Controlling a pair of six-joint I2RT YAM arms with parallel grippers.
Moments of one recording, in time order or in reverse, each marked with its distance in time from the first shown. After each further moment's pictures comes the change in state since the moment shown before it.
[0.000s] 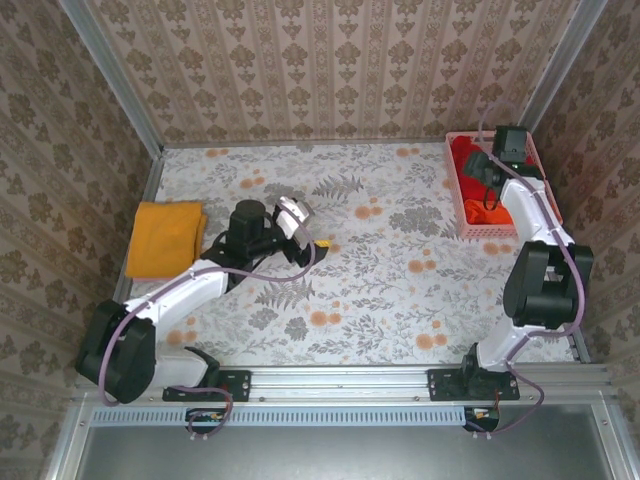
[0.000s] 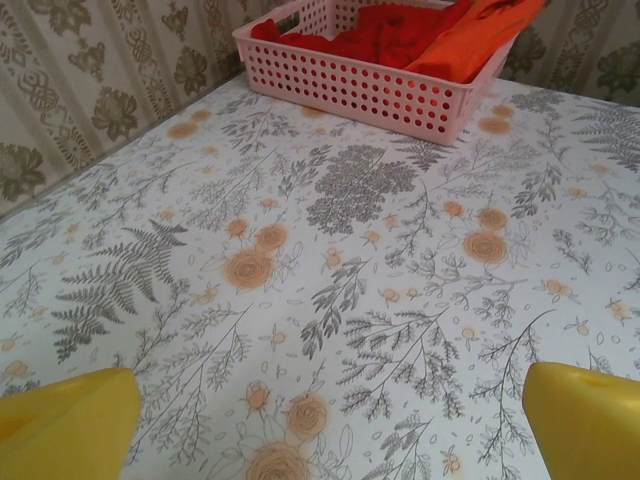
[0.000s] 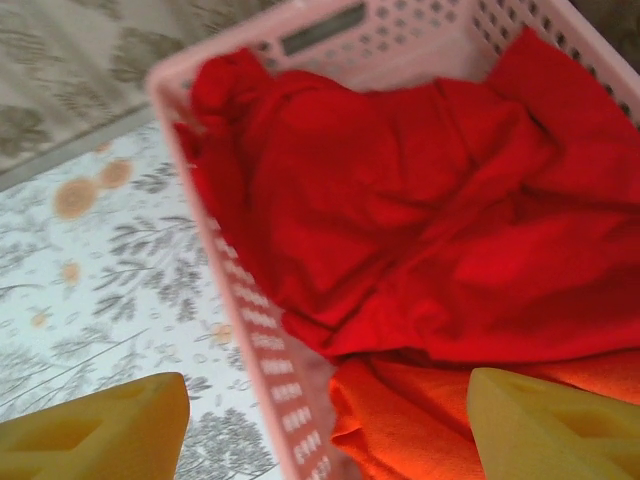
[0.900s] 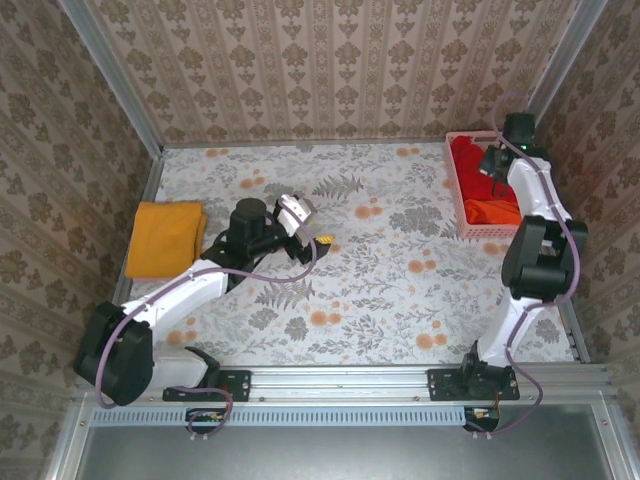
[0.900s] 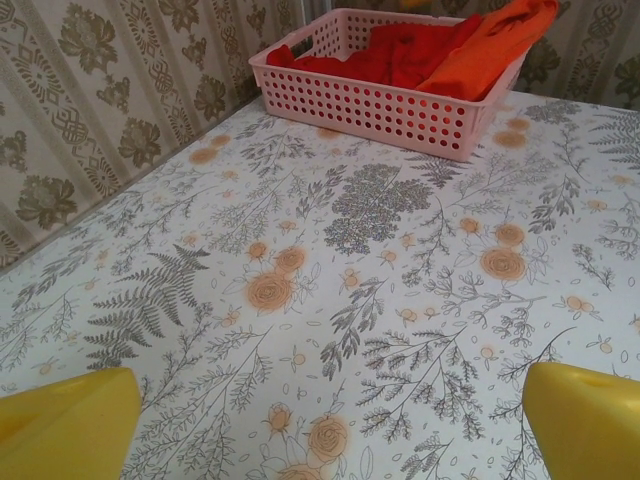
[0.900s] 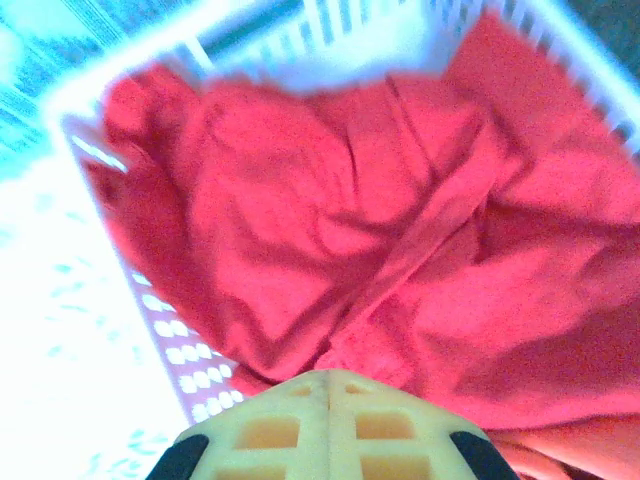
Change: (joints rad) left arm -0.020 -0.021 0.012 0.006 -0.054 0.029; right arm -0.051 0.138 0.226 -0.133 -0.005 0.015
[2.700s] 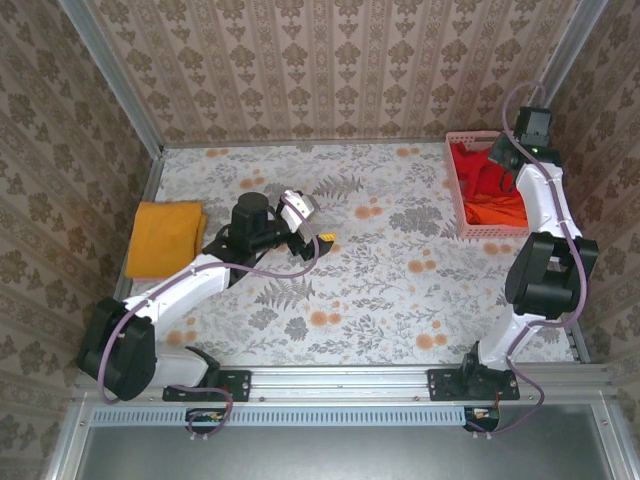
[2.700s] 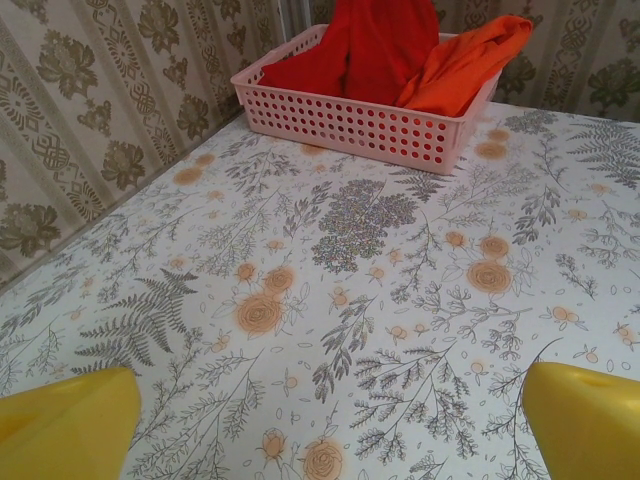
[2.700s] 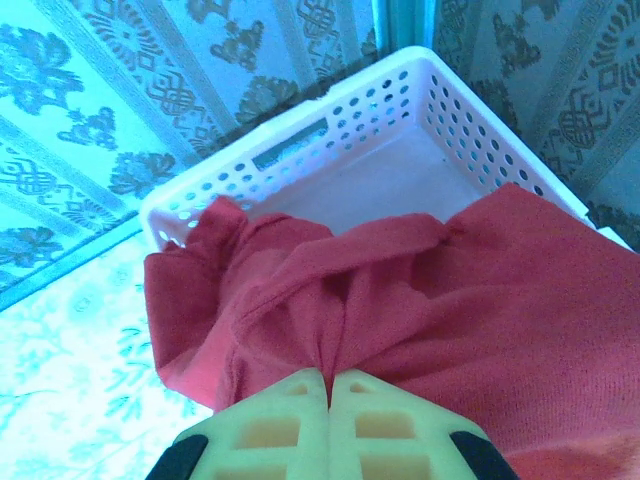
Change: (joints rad) left arm 0.000 0.030 0.051 -0.014 0.048 0.013; right arm -0.010 -0.093 -0.045 0.108 -0.017 0.003
